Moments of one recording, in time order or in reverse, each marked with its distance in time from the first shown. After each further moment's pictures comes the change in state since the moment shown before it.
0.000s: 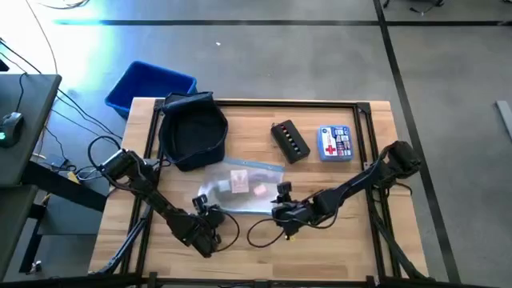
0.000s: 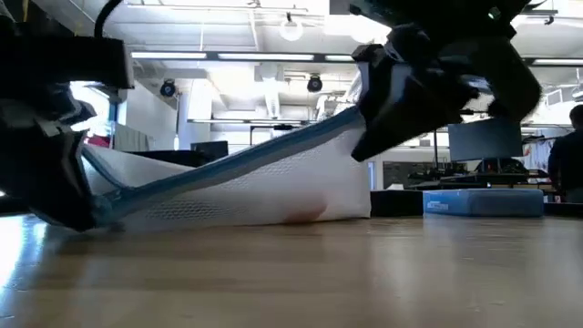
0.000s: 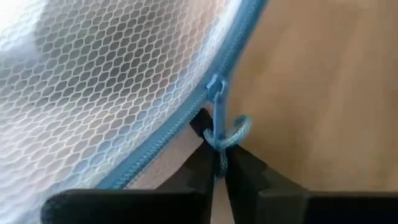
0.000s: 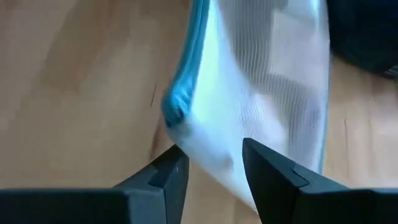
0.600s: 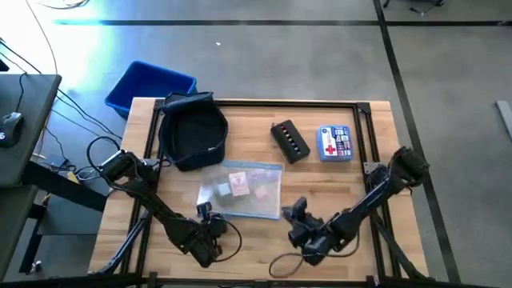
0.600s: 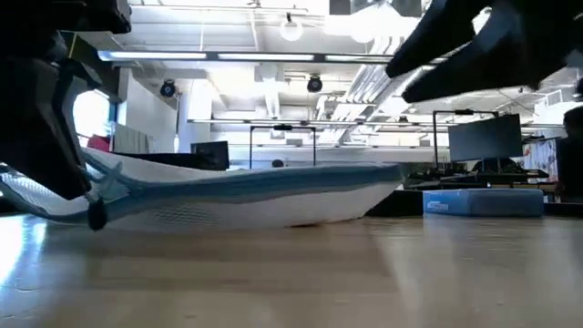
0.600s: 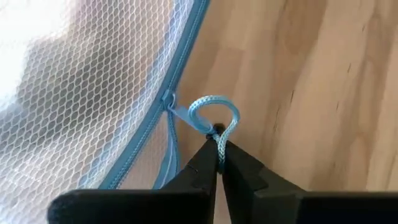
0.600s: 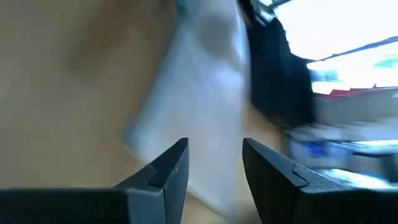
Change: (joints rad) left arm -0.028 -0.001 0.102 0.030 -0.003 0.074; right arm 0.243 -0.001 0.000 0.027 0.403 -0.113
